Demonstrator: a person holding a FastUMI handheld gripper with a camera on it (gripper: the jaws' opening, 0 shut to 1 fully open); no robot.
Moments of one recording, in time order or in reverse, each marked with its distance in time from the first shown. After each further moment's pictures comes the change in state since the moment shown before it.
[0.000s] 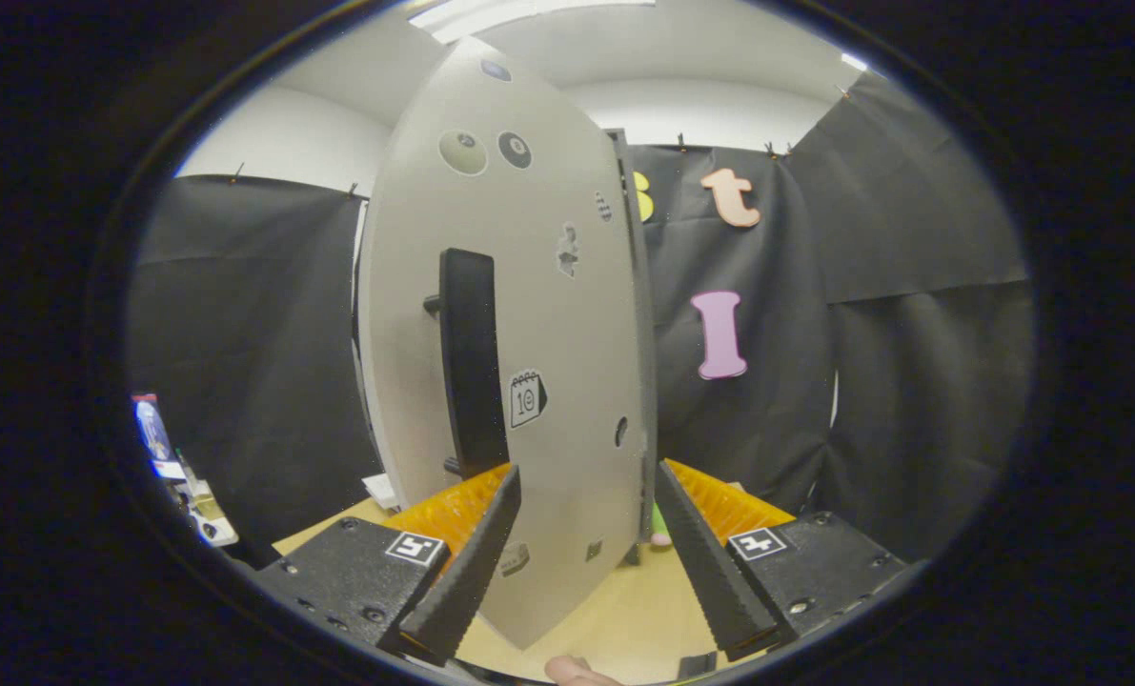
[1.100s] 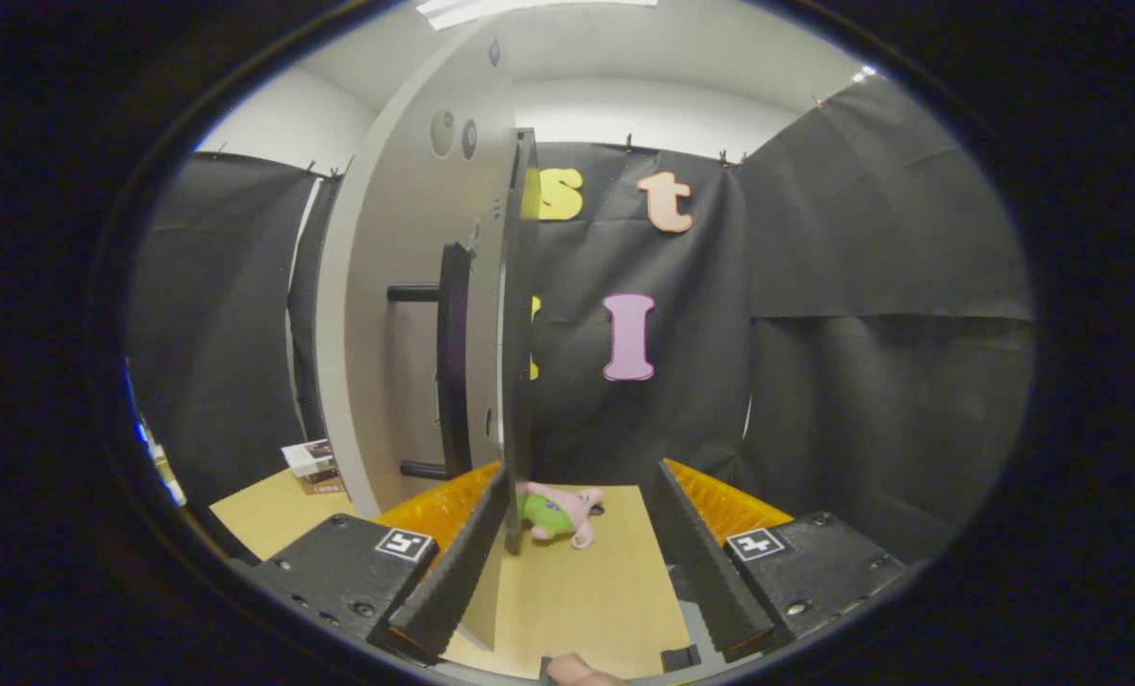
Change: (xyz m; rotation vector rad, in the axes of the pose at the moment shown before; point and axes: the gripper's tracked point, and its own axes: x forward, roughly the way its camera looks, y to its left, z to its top) arm -0.051 -0.187 0.023 -0.082 0.032 -0.203
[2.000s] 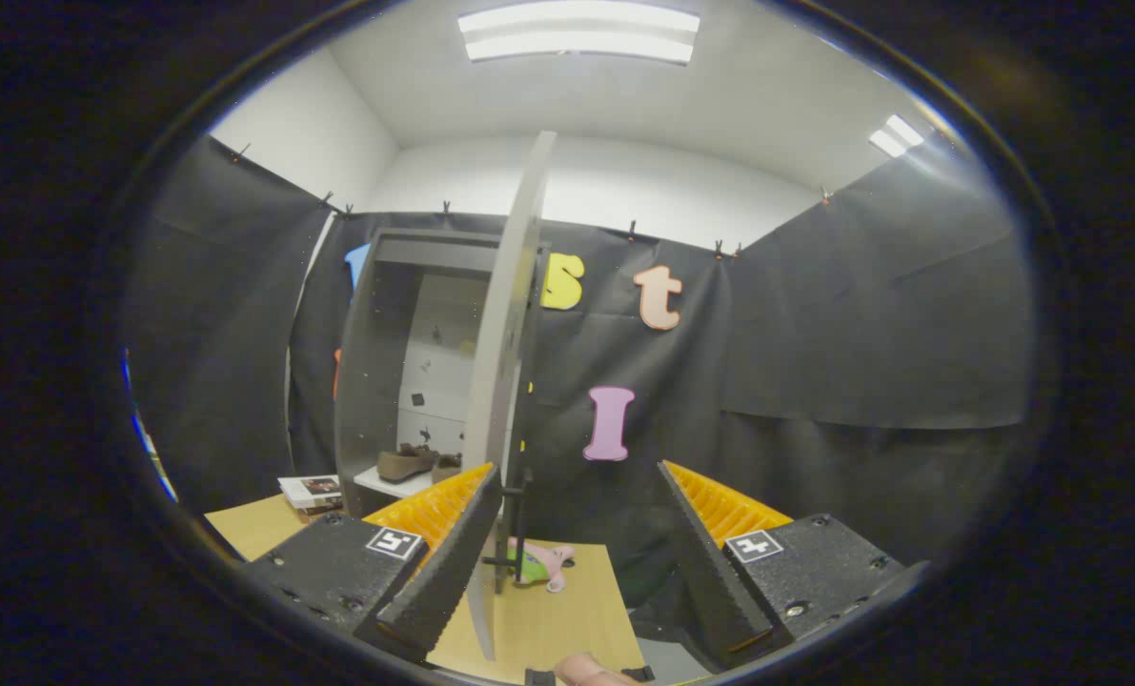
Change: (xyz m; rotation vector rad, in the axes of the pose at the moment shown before) arm -0.088 0.012 0.112 -0.105 -0.148 -0.070
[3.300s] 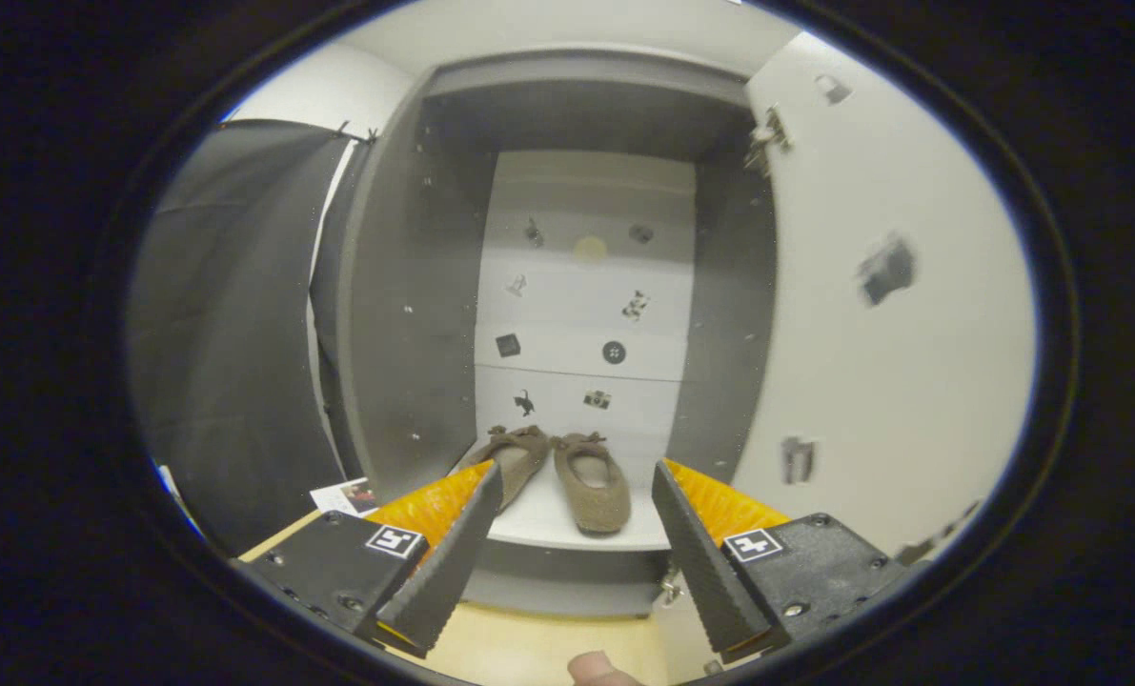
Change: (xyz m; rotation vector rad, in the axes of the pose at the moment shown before) arm 0.241 0.292 -0.035 0.057 0.192 0.191
